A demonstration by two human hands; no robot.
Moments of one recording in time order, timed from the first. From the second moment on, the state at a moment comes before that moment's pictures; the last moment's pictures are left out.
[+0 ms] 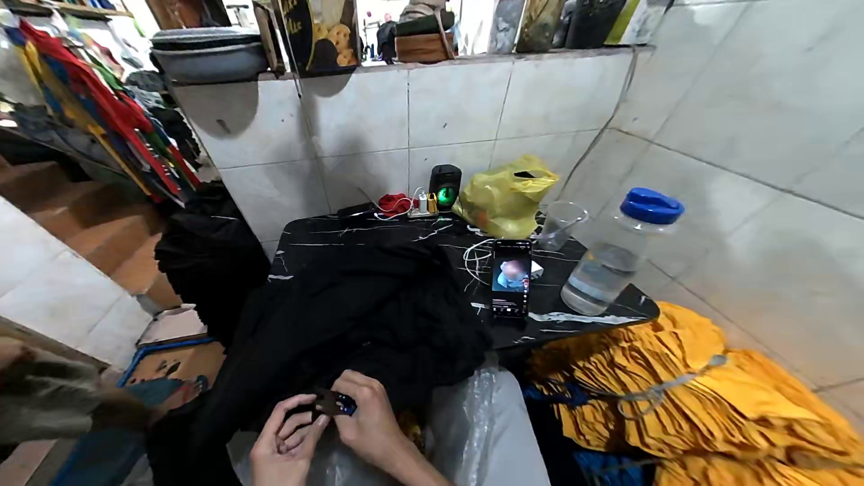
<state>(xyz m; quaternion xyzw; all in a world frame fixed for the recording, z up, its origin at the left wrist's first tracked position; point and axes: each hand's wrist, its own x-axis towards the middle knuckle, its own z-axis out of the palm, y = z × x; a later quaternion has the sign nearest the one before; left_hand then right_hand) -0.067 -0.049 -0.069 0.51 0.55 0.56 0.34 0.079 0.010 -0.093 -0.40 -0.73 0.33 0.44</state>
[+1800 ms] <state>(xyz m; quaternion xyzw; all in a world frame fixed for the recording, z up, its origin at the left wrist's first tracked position) -0.084 -0.062 -0.072 0.60 0.52 0.55 0.26 0.081 -0.002 -0.096 -0.43 -0.71 0.40 0.40</state>
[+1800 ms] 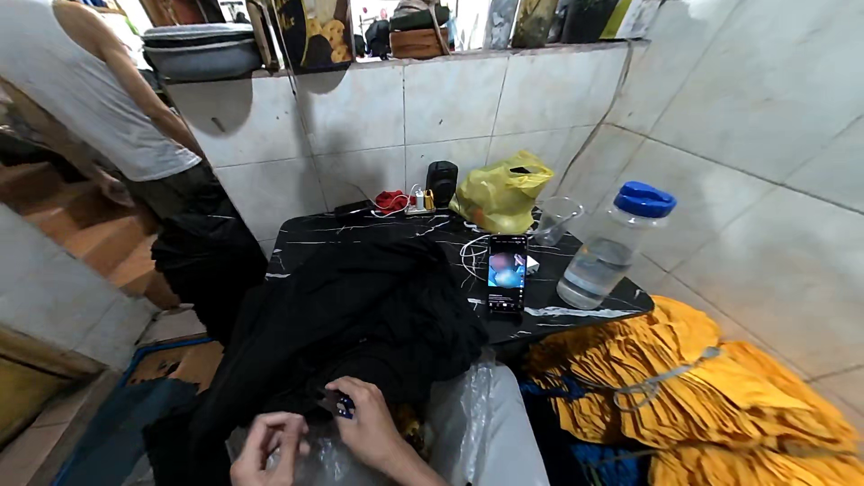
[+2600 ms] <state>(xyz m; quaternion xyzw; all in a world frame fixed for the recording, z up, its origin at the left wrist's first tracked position) -0.087 -0.050 -0.091 0.68 0.56 0.47 0.06 0.083 0.001 -0.099 -0.38 -0.67 0.51 0.38</state>
